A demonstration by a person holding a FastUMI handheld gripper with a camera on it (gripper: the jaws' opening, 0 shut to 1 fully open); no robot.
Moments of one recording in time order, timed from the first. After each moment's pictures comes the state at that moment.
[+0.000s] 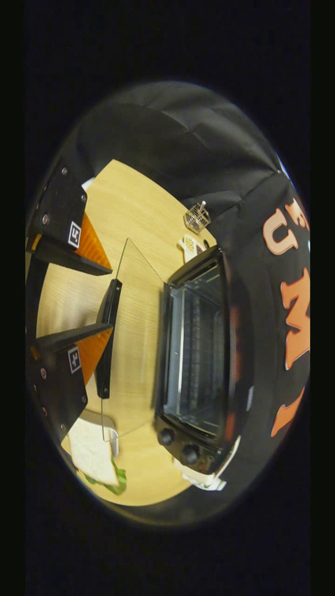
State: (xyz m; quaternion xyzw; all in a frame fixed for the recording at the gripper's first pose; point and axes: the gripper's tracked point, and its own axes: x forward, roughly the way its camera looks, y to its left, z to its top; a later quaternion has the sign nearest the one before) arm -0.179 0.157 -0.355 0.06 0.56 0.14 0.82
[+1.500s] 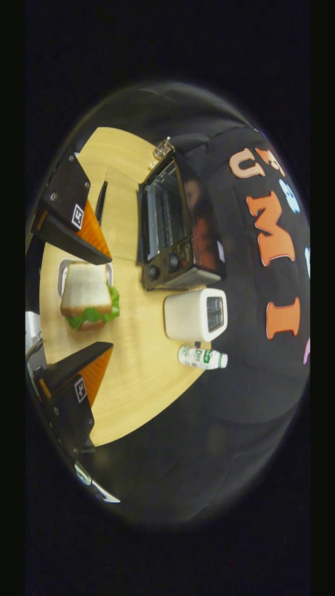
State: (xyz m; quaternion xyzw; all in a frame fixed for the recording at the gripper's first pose) arm -0.176 -0.122 -0.304 0.02 0.49 -0.05 0.87
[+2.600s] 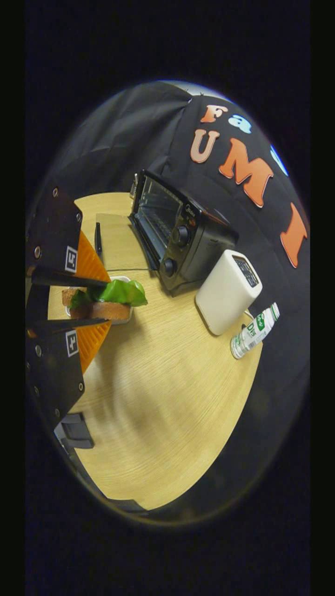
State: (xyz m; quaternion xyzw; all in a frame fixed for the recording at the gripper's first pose) arm -0.180 -0.106 -0.344 0.30 0.52 0.00 0.80
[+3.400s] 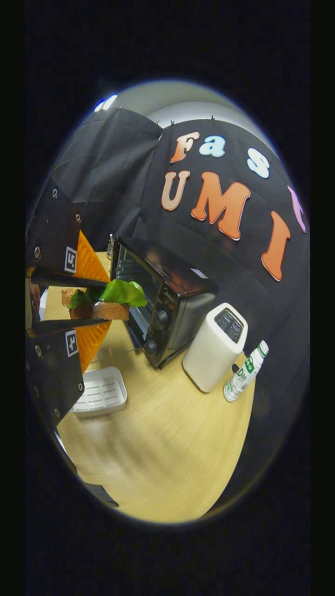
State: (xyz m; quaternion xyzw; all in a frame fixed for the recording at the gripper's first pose) arm -0.113 -0.004 -0.285 0.44 0.42 0.05 0.80
